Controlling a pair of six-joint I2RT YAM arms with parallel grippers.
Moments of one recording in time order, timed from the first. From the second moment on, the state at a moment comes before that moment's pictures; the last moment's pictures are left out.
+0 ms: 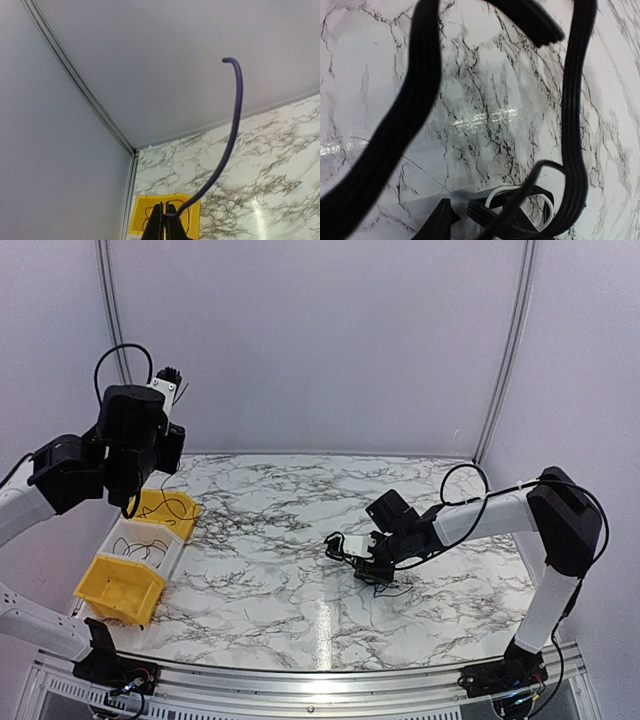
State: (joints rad) left arm -0.97 1.14 1.34 -0.58 -1.06 0.07; right arm 0.76 1.78 0.97 -0.24 -0.11 -0.63
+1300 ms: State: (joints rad) left arm -0.68 0.76 1.17 -1.13 -0.91 -0.44; right arm 0.77 1.80 1.00 -0.24 -0.10 -0.66
